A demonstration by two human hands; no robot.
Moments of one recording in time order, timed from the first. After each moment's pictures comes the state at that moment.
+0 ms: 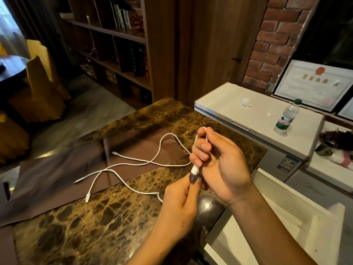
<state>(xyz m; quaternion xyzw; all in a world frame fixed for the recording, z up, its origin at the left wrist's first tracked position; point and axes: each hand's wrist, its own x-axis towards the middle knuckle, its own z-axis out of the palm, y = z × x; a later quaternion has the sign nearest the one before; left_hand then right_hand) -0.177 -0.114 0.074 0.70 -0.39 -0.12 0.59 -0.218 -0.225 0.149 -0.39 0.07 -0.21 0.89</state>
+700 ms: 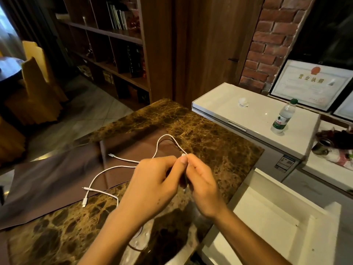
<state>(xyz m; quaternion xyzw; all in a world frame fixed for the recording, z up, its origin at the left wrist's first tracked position) -0.134 -0.095 0.142 0.77 -0.49 -0.01 0.40 -0.216 -0.208 0.088 -0.68 0.07 -0.26 0.68</state>
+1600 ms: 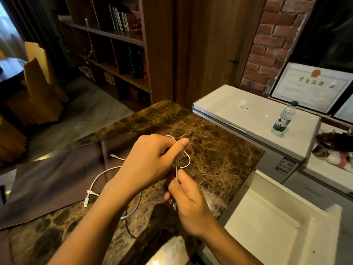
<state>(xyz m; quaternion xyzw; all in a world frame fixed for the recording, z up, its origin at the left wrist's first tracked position) -0.095 -0.111 0.161 0.76 -0.54 -0.01 0.35 -0.220 -0.173 0.080 -0.72 0.11 -0.21 0.66</state>
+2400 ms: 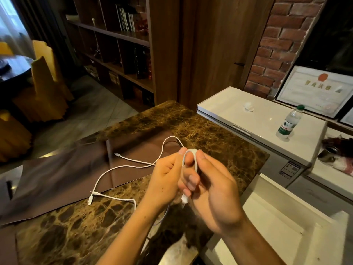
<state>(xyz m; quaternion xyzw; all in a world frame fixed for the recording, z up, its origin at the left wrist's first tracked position) -0.128 -0.121 0.100 0.58 -0.35 -0.22 0.70 -0.227 -0.182 0.139 -0.44 0.02 -0.19 0.88</state>
